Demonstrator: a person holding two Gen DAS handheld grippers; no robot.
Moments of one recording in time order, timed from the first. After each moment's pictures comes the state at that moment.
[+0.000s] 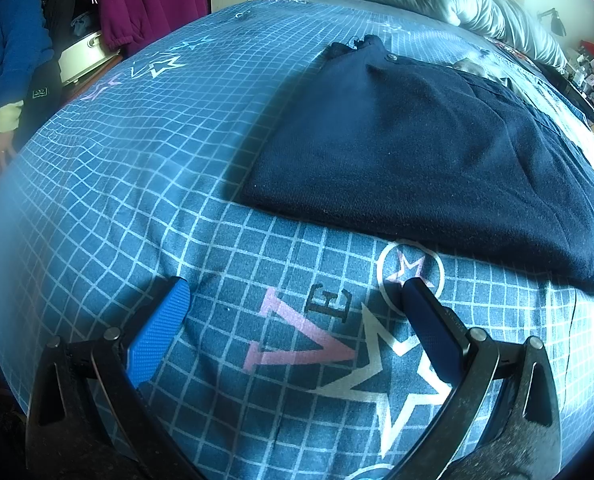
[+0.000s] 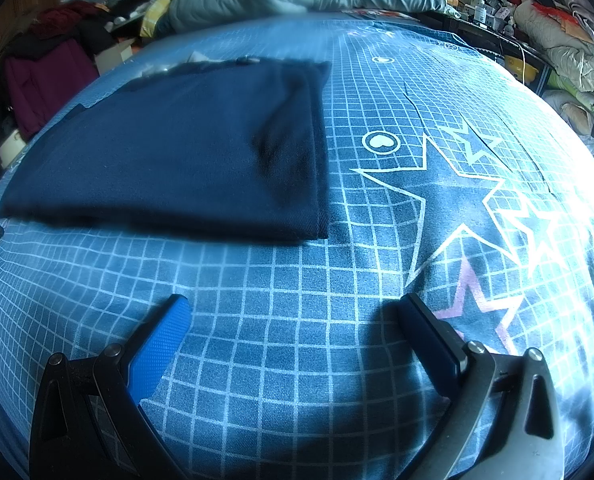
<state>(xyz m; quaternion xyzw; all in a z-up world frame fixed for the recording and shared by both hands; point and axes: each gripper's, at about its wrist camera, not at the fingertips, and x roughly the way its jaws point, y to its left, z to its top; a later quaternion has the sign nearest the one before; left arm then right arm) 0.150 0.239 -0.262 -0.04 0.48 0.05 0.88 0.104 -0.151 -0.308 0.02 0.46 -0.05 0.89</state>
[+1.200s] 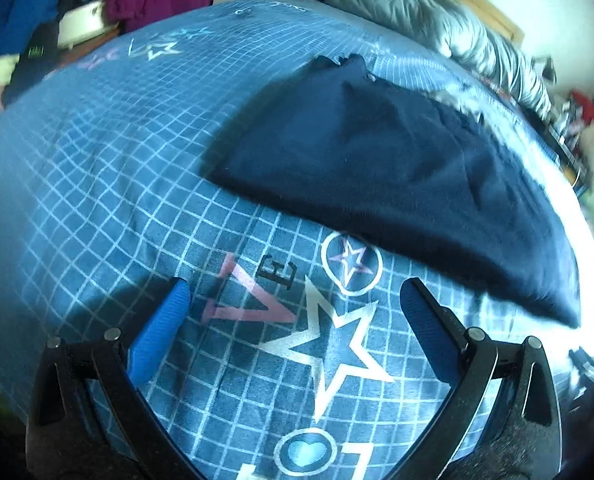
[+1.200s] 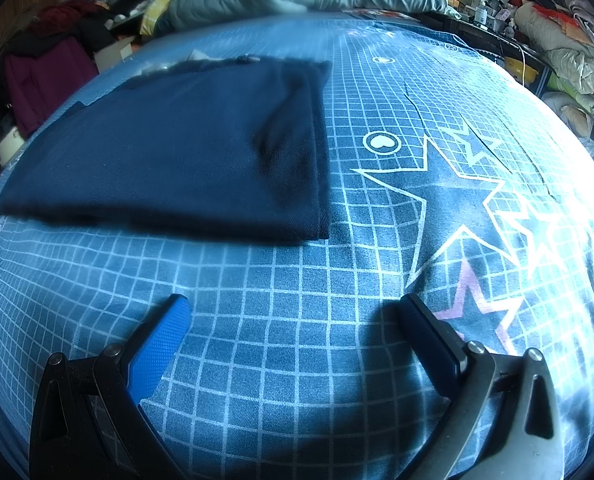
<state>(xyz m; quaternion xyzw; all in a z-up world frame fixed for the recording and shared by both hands) 0.130 0.231 -0.250 -0.12 0.46 0.01 0.88 0.105 -0.151 -0.309 0.02 0.46 -0.05 0.89</state>
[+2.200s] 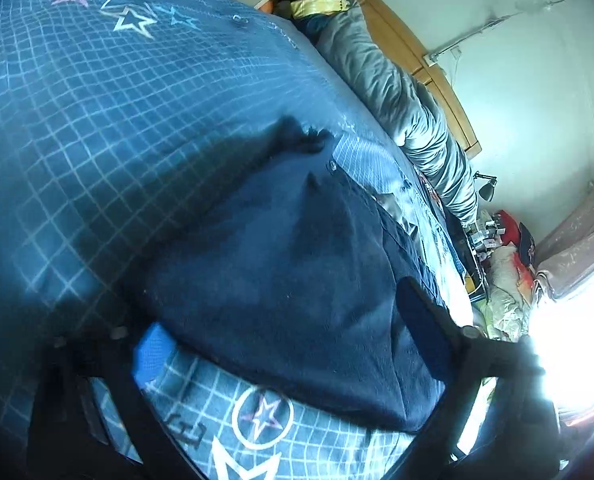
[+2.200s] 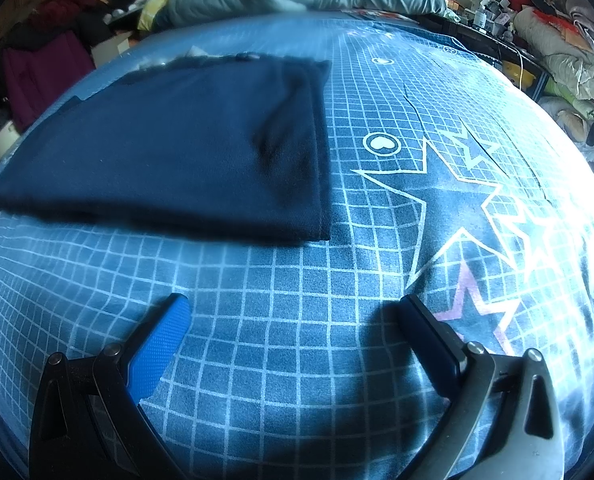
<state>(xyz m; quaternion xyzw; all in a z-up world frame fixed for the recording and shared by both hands) 0.196 0.278 -0.257 -0.38 0.36 -0.09 0.85 0.109 -0.149 -0.309 0.01 0.46 -0.06 0.89</state>
